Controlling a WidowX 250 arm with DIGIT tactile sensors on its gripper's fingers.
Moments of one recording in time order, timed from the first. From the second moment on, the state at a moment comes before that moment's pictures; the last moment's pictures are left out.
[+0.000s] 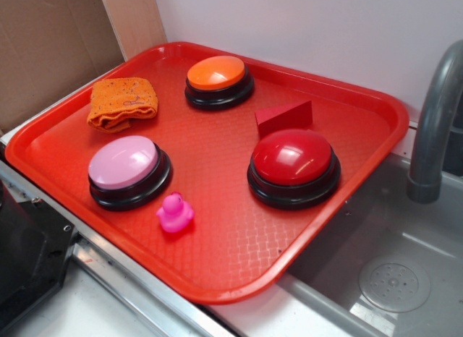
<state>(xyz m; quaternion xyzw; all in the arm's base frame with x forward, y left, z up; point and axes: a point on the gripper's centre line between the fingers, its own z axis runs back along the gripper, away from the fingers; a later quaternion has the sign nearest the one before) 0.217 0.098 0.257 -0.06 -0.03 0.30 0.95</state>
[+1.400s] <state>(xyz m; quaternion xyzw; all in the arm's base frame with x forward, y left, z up) 0.237 0.128 0.082 0.03 0.06 0.40 0.92</state>
